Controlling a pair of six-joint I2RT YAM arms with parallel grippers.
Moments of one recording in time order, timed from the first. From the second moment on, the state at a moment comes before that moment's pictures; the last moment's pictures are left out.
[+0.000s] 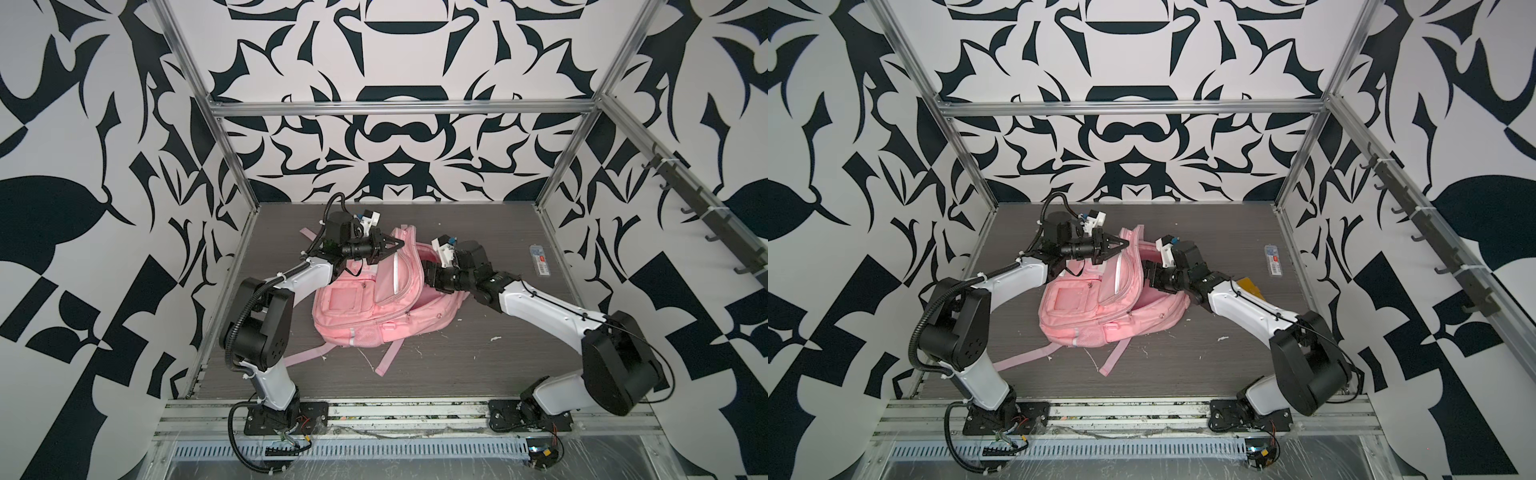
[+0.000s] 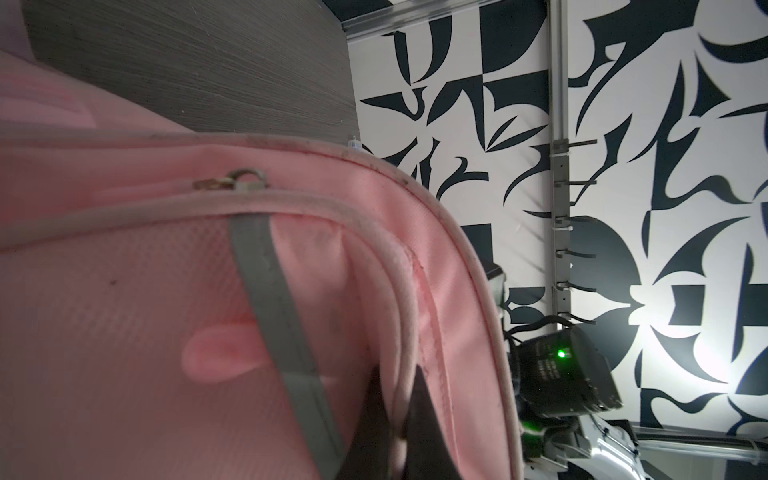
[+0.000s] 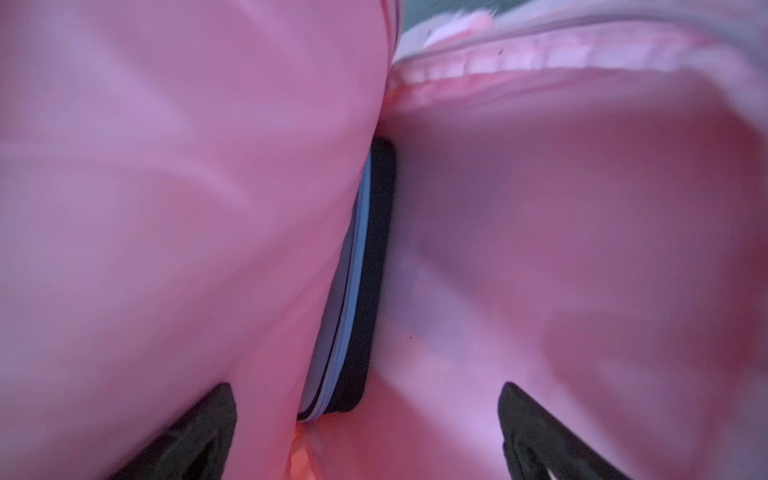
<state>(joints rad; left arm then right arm) -0.40 1.75 1.12 0.29 0.93 -1.06 0.52 1.41 0.89 -0.08 -0.43 0.73</state>
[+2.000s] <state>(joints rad) -0.47 1.14 0.67 -0.58 0.51 -1.04 0.82 1.52 0.92 -0.48 -0.14 0.19</state>
